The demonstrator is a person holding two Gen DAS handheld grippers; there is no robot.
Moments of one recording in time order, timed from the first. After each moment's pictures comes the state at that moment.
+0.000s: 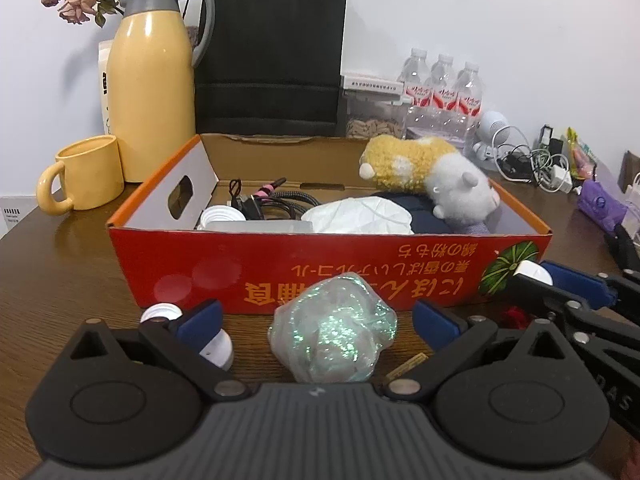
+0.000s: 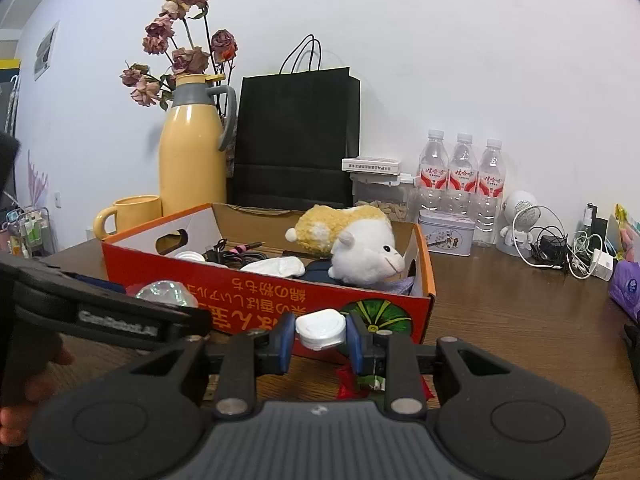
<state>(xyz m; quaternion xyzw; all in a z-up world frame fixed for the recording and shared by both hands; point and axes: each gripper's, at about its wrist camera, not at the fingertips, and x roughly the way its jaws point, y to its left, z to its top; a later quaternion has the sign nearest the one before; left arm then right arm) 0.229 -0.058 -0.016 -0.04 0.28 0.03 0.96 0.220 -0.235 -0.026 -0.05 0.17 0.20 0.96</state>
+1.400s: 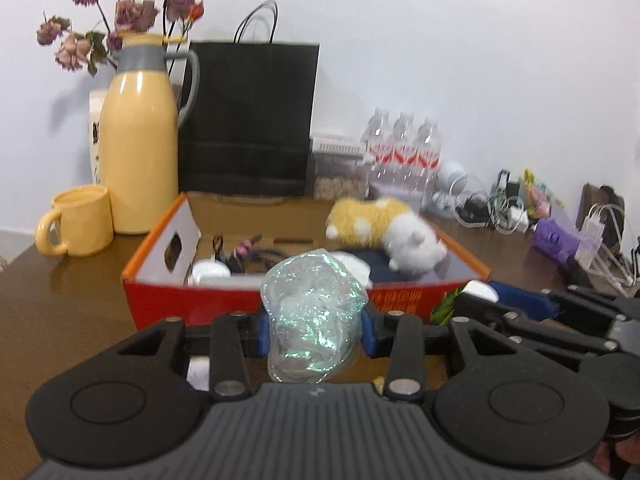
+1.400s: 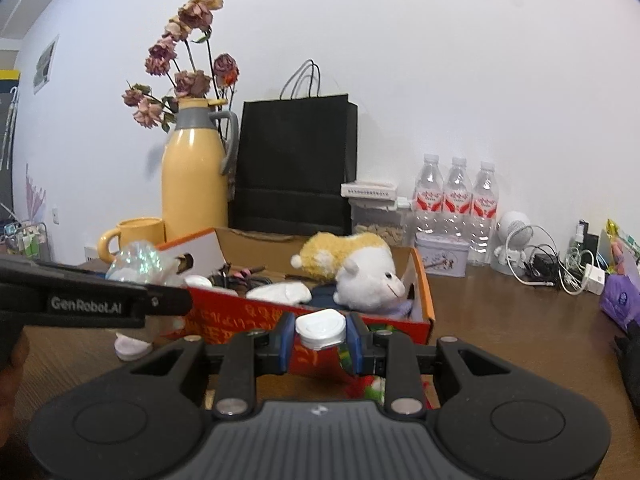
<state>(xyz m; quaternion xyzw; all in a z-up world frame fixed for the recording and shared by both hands) 0.185 -0.049 0.023 -0.05 0.20 -0.03 0.98 0.204 -0.228 -0.007 -0.04 0.13 0.20 0.97</state>
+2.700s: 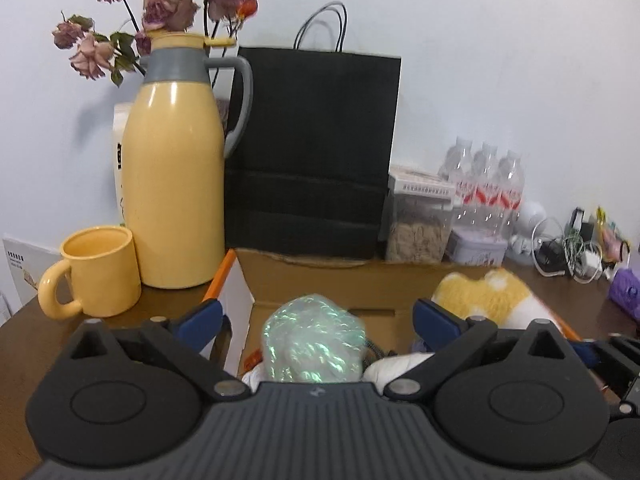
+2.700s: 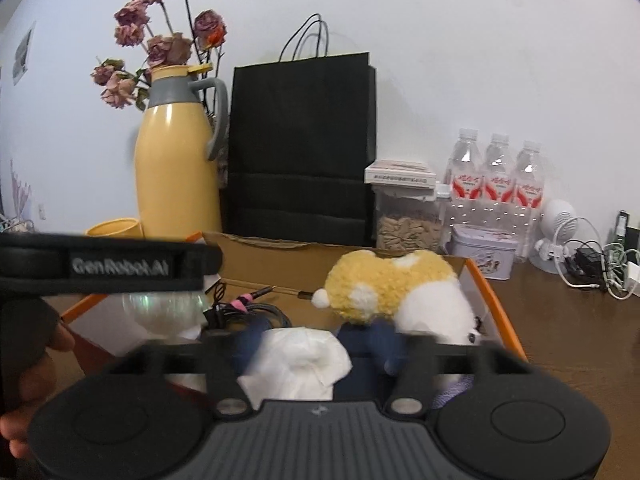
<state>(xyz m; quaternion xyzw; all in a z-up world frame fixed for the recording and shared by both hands) 0.293 0.004 0.032 -0.06 0.18 0.04 0.98 0.307 -0.157 -0.002 -0.04 0.18 0.18 0.97</state>
